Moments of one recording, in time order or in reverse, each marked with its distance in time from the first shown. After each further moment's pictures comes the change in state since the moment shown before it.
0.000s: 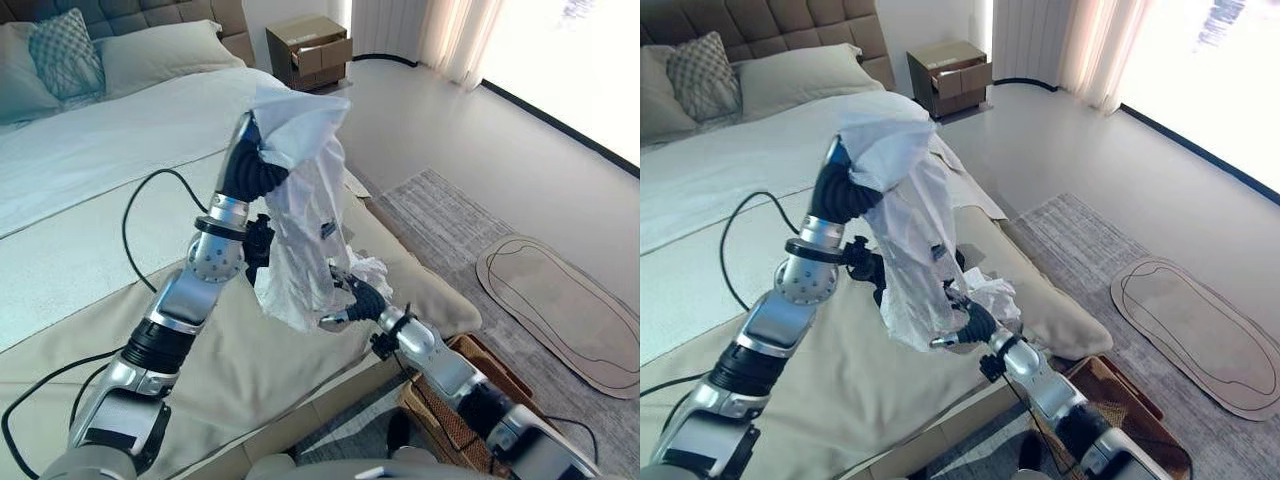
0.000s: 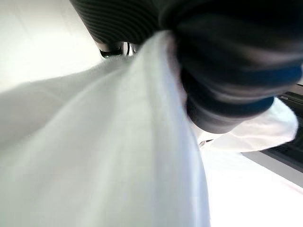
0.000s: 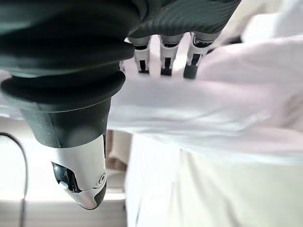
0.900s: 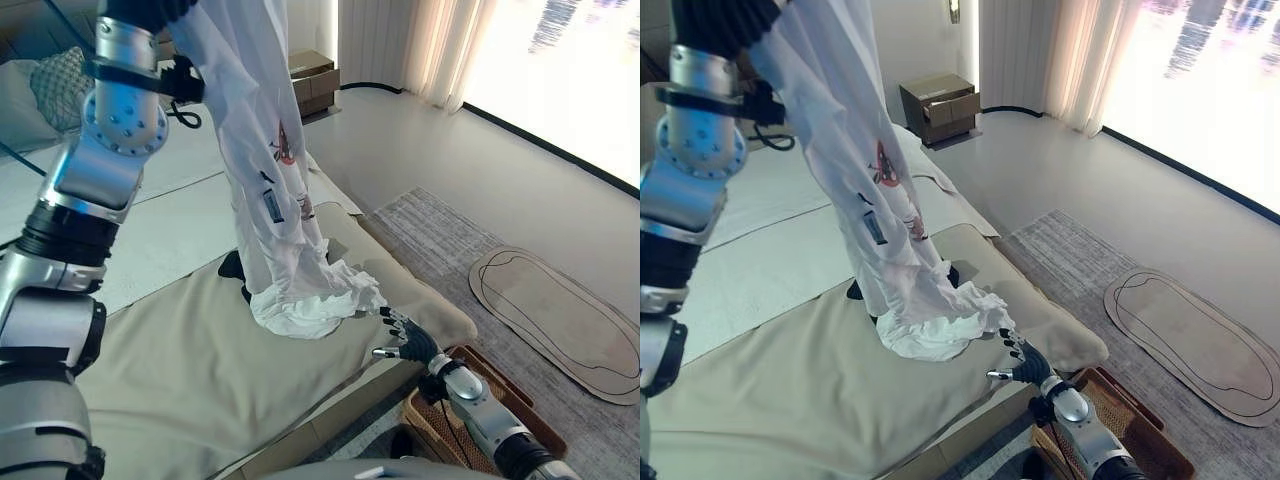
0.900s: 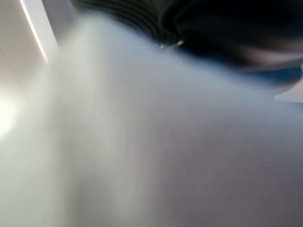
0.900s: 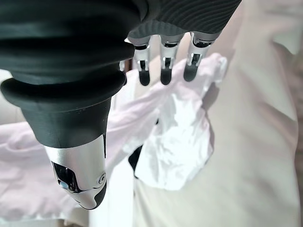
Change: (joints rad) left arm -0.583 0.332 -0.168 0.286 -0.238 -0.038 0.084; right arm 0.195 -0.029 -0.190 0.127 0.035 -0.004 0.019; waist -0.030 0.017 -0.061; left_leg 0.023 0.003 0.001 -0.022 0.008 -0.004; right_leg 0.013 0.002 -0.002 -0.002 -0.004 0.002
